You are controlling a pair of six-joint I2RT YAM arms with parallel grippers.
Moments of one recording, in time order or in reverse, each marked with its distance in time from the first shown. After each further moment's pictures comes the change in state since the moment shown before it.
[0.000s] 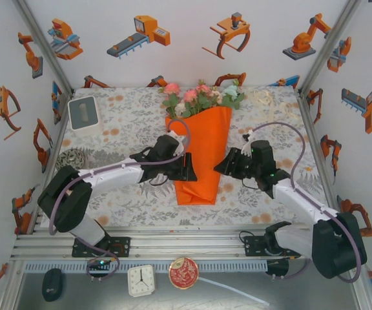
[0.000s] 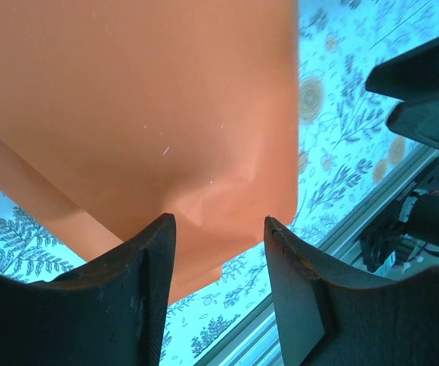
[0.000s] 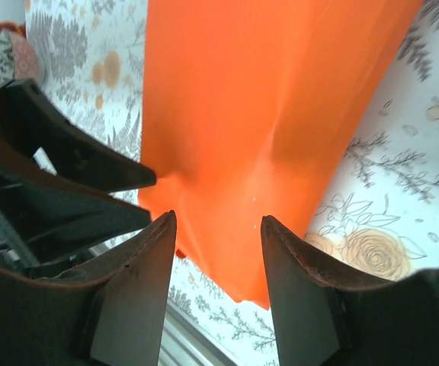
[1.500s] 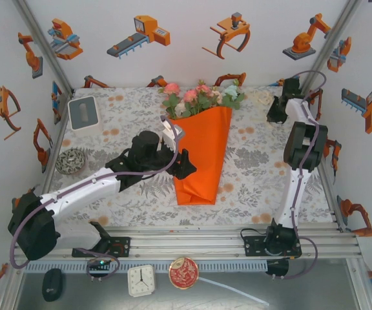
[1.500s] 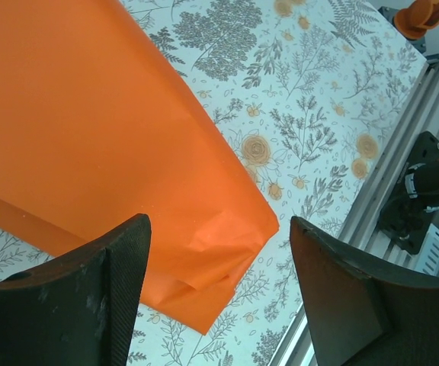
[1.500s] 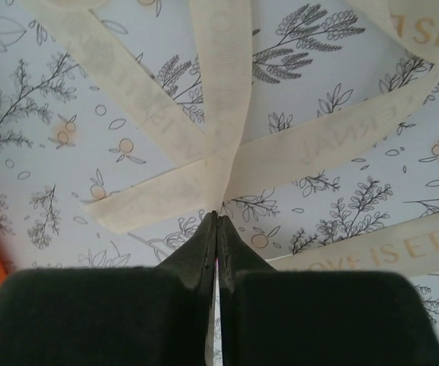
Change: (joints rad) left arm 0.005 -0.299 -0.068 0.126 0.026 0.397; right arm -0.499 1.233 1.436 -0.578 0.298 -0.359
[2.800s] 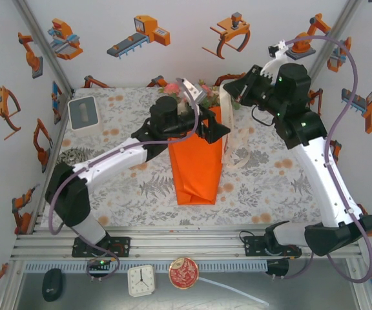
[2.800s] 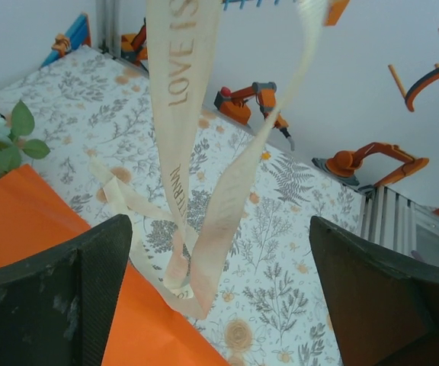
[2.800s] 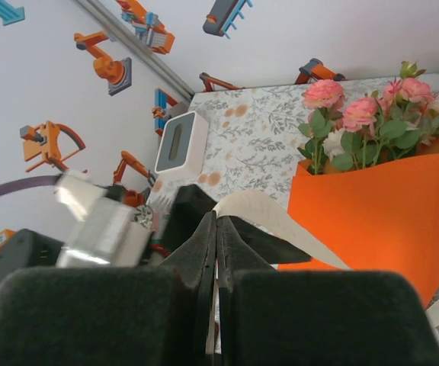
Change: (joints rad) left arm -0.003 0.402 0.482 0.285 0.129 -0.031; right arm 0.520 -1.050 -0.360 0.171 -0.132 0.290
